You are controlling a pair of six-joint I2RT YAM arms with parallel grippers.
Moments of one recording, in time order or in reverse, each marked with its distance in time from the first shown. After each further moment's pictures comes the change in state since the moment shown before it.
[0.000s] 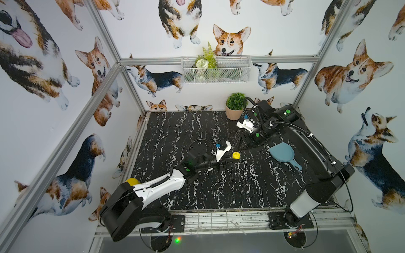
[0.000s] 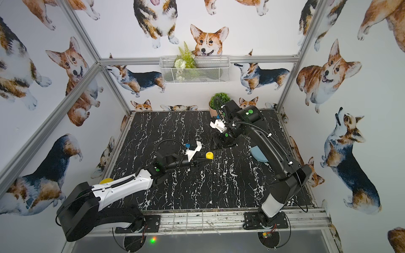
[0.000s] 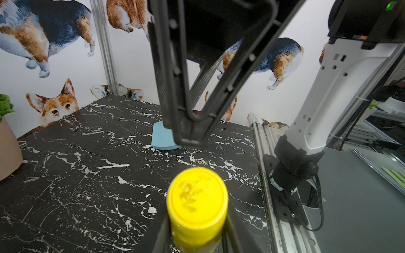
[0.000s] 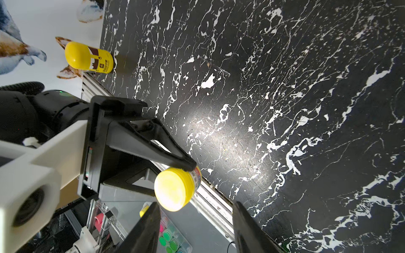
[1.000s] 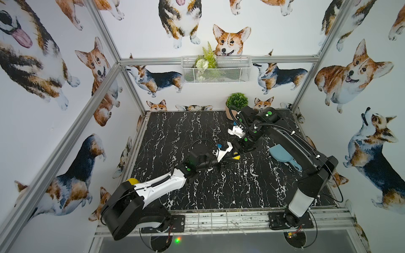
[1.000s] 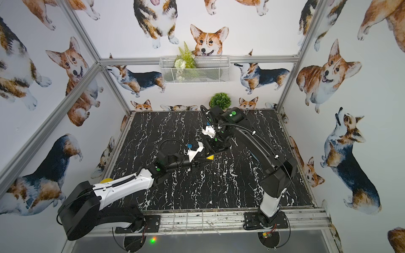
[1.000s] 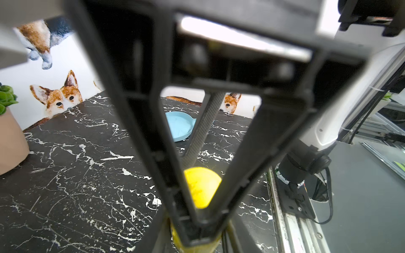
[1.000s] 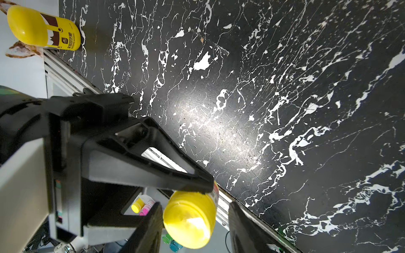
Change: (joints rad) left arm -0.010 0.010 0.012 -0.055 -0.050 0.048; right arm 0.108 0.108 0.043 -0.040 0.091 0.086
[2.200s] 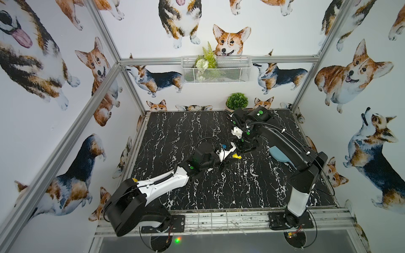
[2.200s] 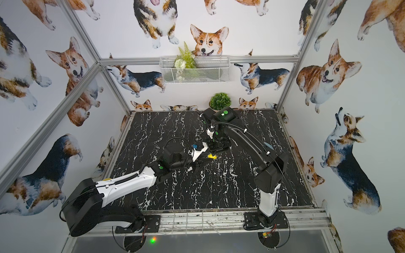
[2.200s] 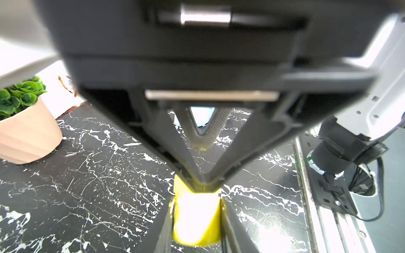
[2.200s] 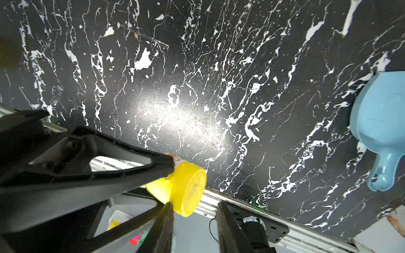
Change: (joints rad) left arm -0.026 0.042 0.058 -0.135 -0.128 0.113; right arm 0.047 0.090 0.086 -0.115 0.260 0.124
